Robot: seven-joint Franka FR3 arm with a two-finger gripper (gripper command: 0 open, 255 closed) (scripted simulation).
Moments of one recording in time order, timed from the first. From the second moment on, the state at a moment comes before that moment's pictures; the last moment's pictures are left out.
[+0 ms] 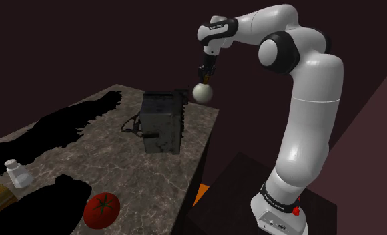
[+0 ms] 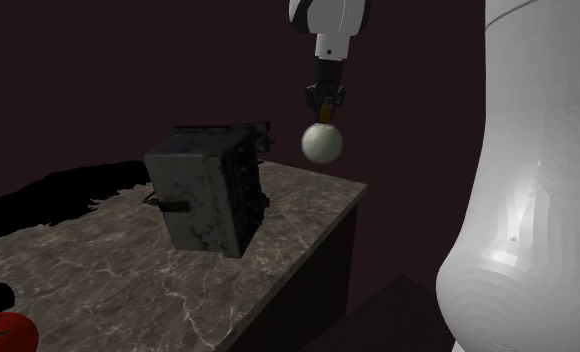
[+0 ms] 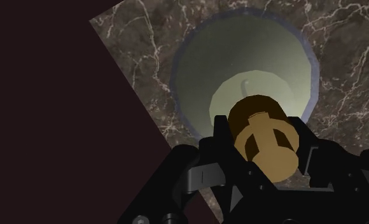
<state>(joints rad) -0.13 0.28 -0.39 -1.58 0.18 1.89 -0.43</state>
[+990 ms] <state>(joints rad) -0.15 0.29 -0.39 -1.37 0.18 1.69 -0.42</state>
